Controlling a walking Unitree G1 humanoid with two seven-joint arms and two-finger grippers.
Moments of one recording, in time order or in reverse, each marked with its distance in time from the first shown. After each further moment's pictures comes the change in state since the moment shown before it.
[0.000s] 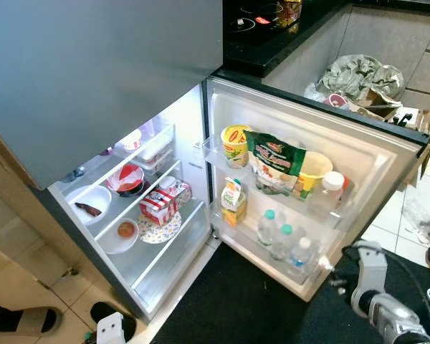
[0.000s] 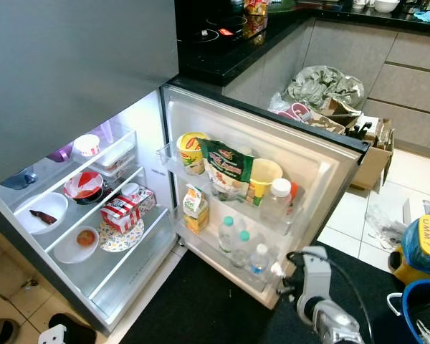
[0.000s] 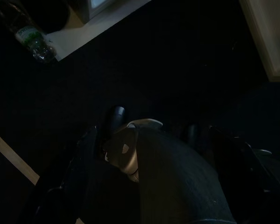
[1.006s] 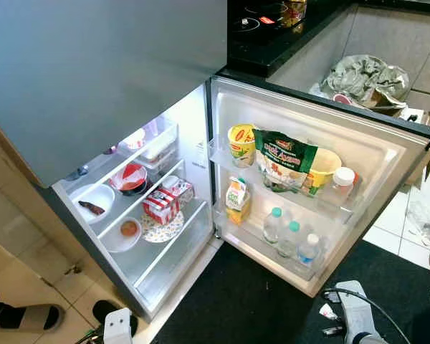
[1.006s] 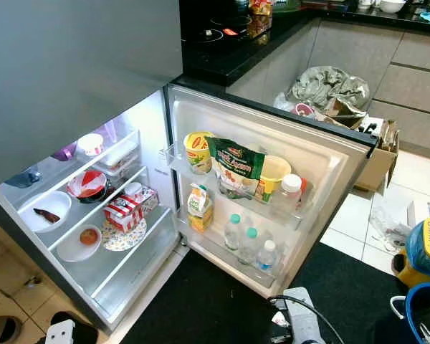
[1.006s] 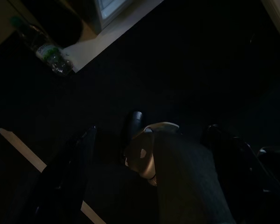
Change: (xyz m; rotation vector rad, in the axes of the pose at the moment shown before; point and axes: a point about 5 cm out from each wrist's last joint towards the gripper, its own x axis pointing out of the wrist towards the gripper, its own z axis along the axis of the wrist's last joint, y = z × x) left arm 0.003 -0.005 0.003 0.142 -0.007 0.051; right arm -0.005 0.003 -0.054 -0.197 0.193 -0.236
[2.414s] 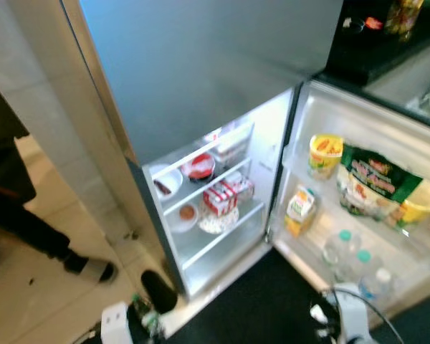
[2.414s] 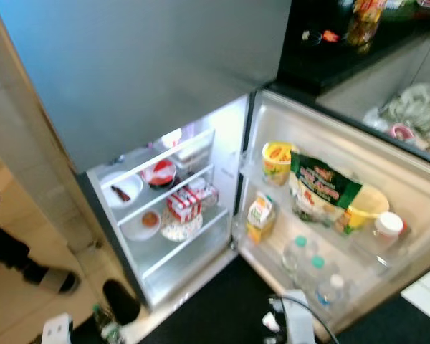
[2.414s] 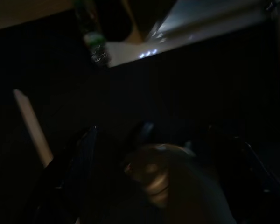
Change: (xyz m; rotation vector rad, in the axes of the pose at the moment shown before) left arm 0.003 -0.010 0.007 -0.091 -0.042 -0.054; right arm -0.005 -0.003 -0.021 0.116 0.051 0.065
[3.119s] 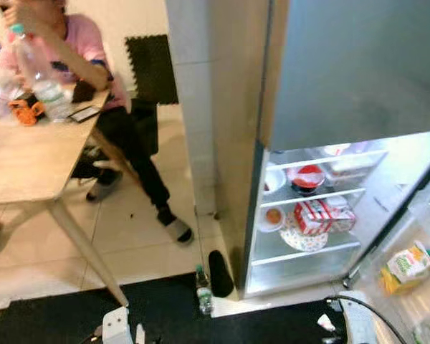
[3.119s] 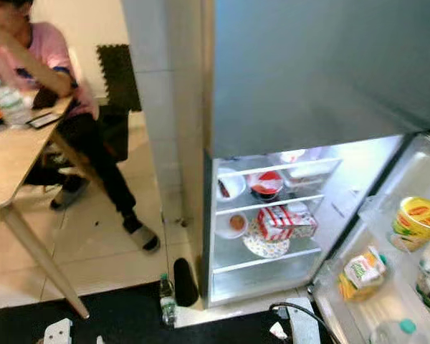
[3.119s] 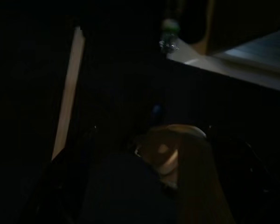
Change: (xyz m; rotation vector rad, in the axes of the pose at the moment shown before) left arm -0.002 0.005 -0.002 -0.016 0.012 0.008; right arm 0.001 0.004 0.000 -0.012 0.007 0.004
